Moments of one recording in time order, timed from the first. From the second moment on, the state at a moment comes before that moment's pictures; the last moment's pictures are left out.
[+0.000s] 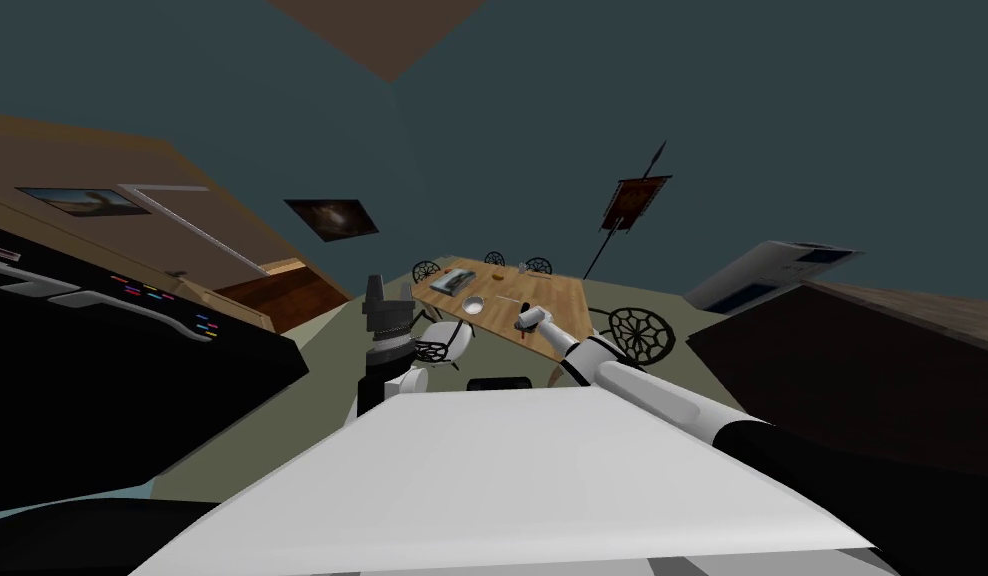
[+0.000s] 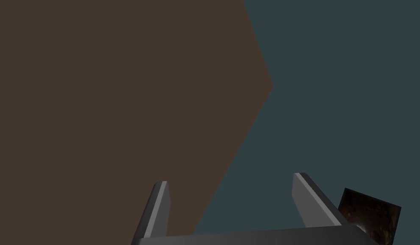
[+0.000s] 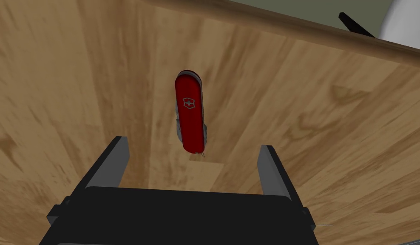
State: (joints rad) left arm 0.55 0.01 -0.03 -2.34 0.00 -0.51 0.01; right arm -0.61 -0.20 0.43 -0.76 -0.32 1.00 0.86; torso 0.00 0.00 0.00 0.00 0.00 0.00
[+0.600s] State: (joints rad) left arm 0.55 0.01 -0.03 -2.34 0.00 -0.51 0.01; right arm -0.58 -0.18 0.43 -0.72 -0.29 0.93 0.84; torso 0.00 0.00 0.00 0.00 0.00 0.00
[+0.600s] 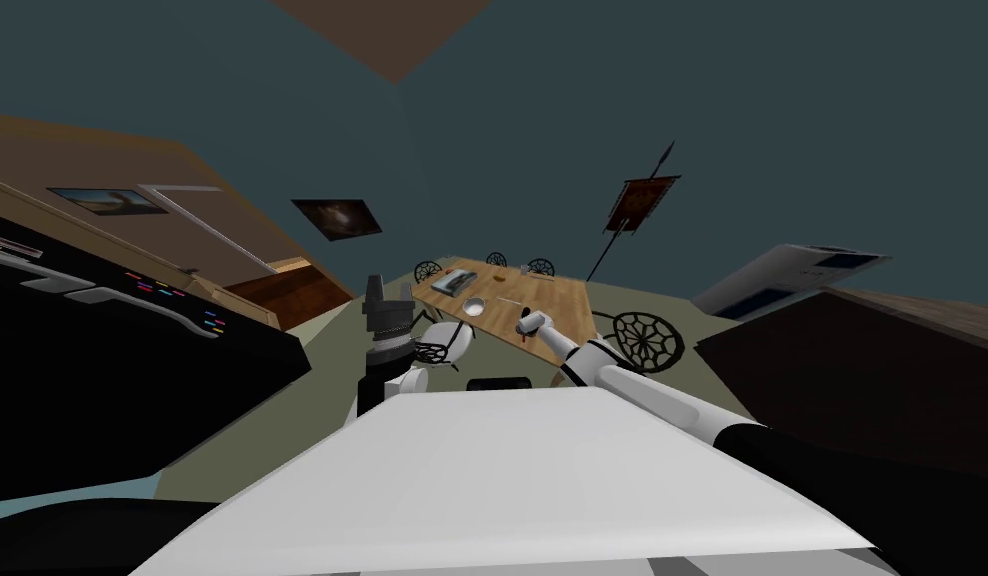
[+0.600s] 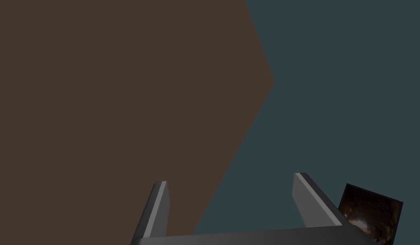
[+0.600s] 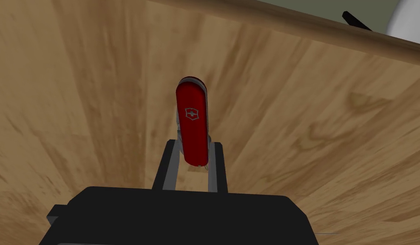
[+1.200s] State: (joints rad) left arm 0.55 0.01 -0.03 -2.34 0.00 -0.51 0.01; right arm -0.60 -0.19 0.43 -0.73 -0.30 0.96 0.85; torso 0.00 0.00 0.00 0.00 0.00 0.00
